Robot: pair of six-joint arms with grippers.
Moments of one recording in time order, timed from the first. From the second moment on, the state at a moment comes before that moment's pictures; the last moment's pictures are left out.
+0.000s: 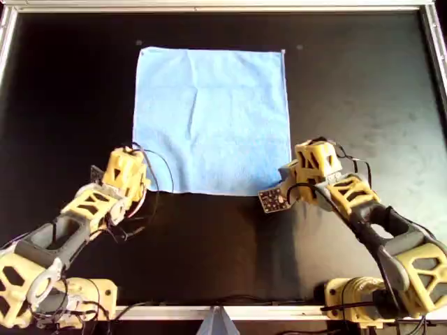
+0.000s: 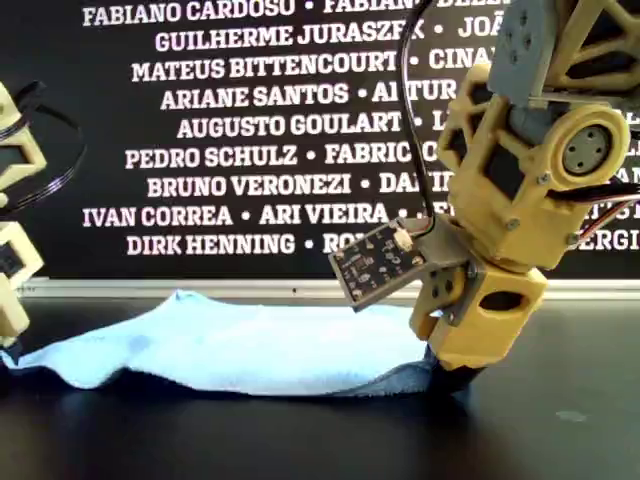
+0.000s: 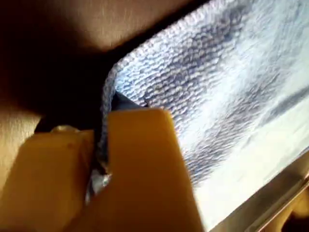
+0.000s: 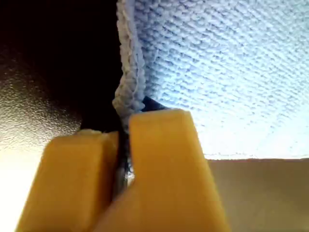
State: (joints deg) left arm -25.0 95.9 132.8 14.9 -4.7 -6.9; right arm 23.4 84.0 118.7 27.2 -6.8 1.0
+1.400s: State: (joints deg) left arm -26.4 114.3 145.2 16.0 -4.7 -6.9; right arm 22.2 95.4 130.0 27.0 -6.0 0.6
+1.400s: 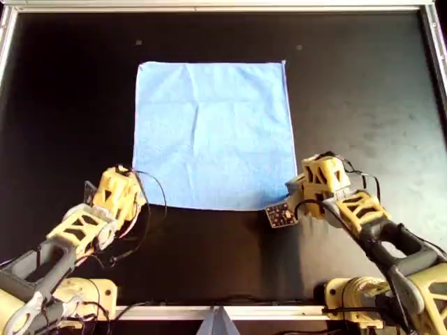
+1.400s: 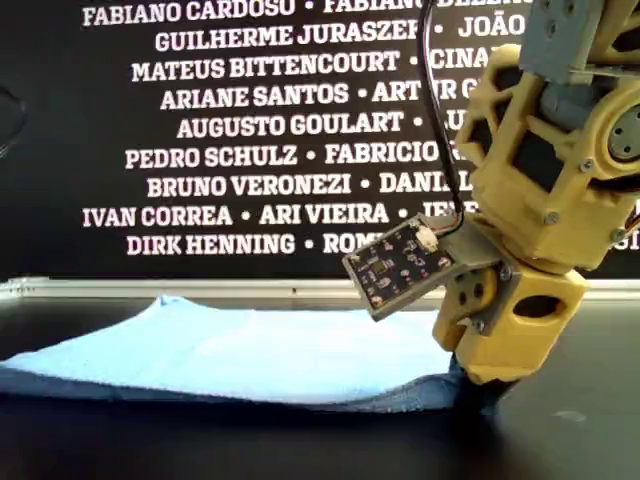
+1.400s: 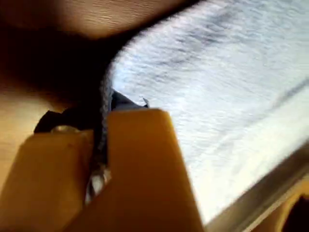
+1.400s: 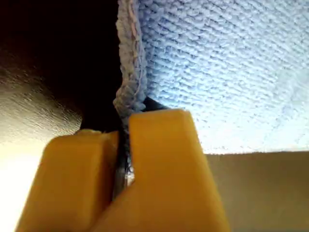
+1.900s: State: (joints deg) left arm -25.2 110.2 131.4 15.9 -5.0 -6.9; right arm 19.7 94.0 112.9 27.0 -6.0 1.1
